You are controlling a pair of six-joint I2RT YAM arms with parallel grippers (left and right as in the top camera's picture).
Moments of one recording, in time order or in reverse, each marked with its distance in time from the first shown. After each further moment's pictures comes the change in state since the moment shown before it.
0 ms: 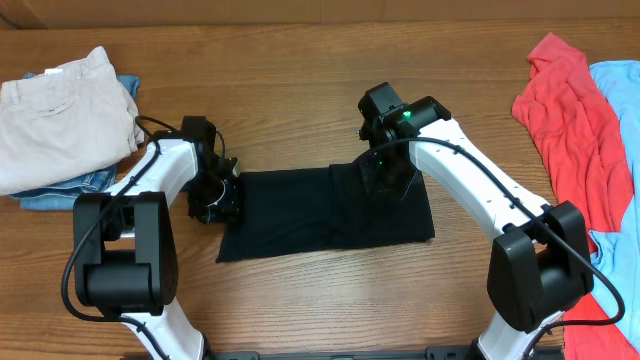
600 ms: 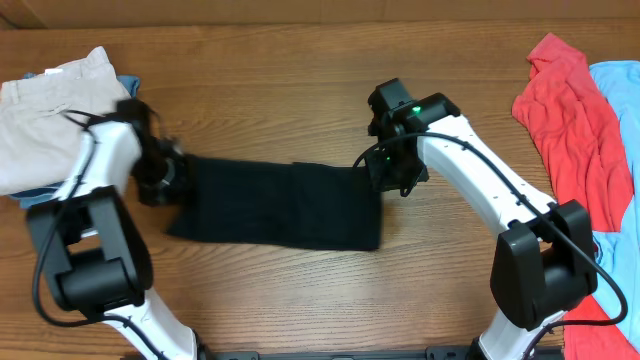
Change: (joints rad) left arm 0.278 0.034 0.248 -0.144 -0.045 -0.026; right arm -0.051 0.000 0.000 0.000 0.000 -0.001
